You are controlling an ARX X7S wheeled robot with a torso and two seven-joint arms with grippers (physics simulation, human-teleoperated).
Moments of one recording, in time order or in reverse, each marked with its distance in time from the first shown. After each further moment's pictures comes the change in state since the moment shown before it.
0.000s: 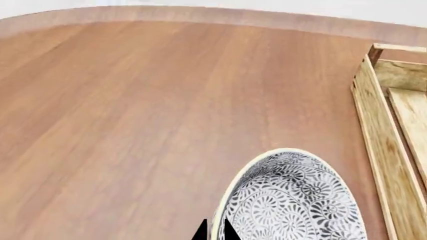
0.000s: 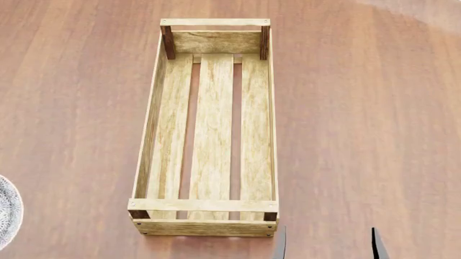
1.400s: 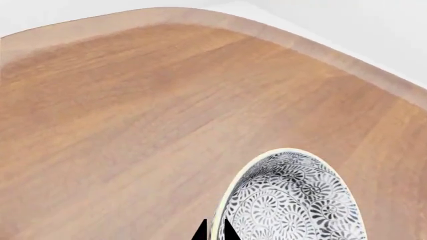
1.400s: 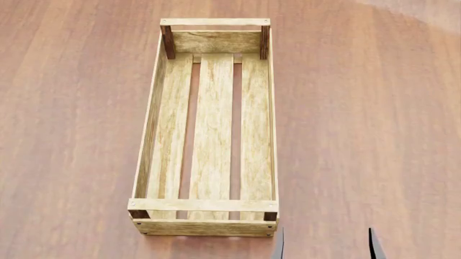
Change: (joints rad) left arm 0.019 -0.085 -0.545 -0.245 -0.321 -0.053 -0.160; right arm 0.009 0.014 -0.021 0.009 -0.001 0.001 0.017
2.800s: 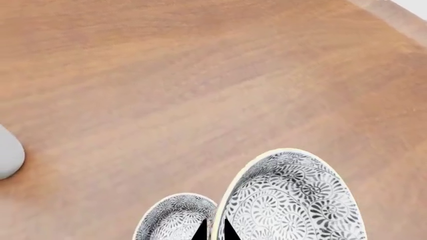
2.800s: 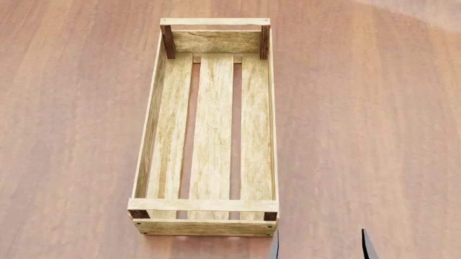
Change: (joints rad) left arm -0.099 0.063 0.046 -0.207 -0.032 0.007 -0.115; right arm 0.012 0.010 -0.029 0.023 0.006 -0.002 0.009
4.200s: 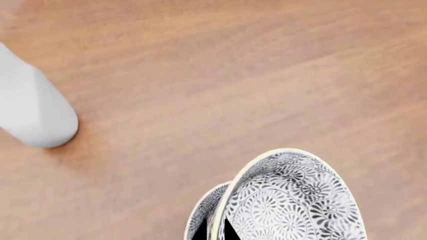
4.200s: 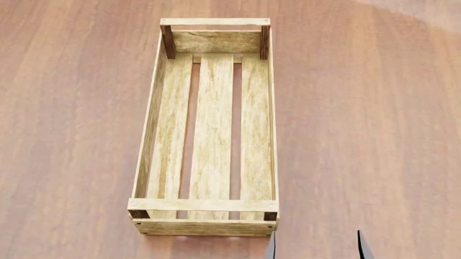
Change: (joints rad) left arm 0.002 0.048 0.058 -0.156 0.150 0.089 0.025; right arm 0.006 0.010 -0.022 0.008 -0.001 0.000 0.013
